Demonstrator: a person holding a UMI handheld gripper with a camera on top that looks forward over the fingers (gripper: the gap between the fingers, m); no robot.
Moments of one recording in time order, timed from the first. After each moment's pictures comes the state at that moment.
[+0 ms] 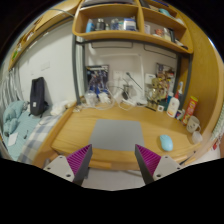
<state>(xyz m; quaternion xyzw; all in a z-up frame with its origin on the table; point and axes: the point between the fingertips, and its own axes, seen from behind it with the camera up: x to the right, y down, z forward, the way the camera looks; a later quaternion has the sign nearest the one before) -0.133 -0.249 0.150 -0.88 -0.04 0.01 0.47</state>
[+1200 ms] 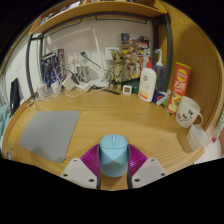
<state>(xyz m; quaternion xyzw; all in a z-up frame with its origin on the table) 0.135 -0.106 -0.013 -0.89 0.01 -0.01 0.45</state>
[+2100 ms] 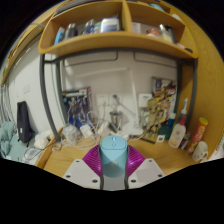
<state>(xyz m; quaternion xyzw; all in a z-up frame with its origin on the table) -0.067 -0.004 0.197 -0.84 0.01 0.02 0.54</state>
